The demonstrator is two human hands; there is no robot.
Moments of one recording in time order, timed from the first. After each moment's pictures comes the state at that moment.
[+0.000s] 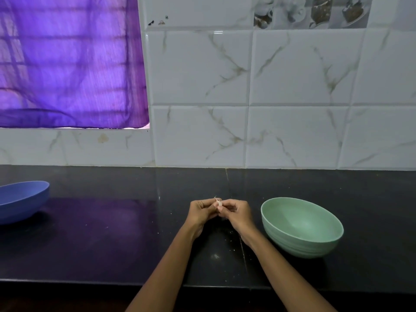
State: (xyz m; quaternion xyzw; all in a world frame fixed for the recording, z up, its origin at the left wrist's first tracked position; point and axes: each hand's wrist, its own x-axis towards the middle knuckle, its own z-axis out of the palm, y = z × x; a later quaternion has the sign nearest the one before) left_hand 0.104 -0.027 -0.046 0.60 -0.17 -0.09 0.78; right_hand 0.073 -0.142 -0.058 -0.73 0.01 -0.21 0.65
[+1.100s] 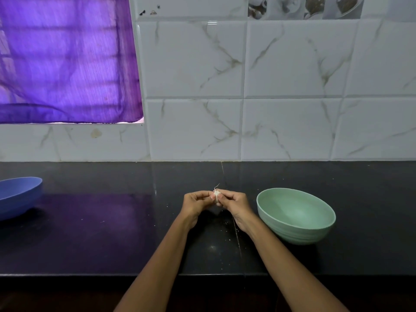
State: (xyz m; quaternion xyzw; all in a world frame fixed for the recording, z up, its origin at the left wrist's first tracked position) left_hand 0.108 -0.023 -0.048 0.63 -0.19 -0.07 0.75; right_hand 0.076 -0.147 -0.052 -0.67 0.01 -0.17 0.72
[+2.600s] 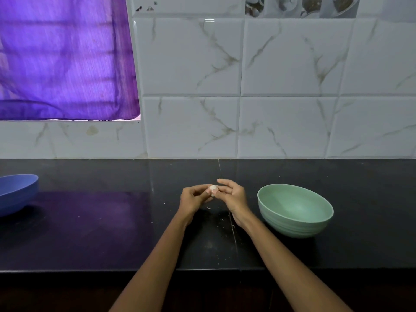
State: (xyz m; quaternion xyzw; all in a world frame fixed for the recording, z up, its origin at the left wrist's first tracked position) left_hand 0.111 -0.025 -0.049 0.66 -0.21 -0.02 0.72; right_hand 0.070 -0.146 -0.042 -0.67 0.02 -0.21 0.71
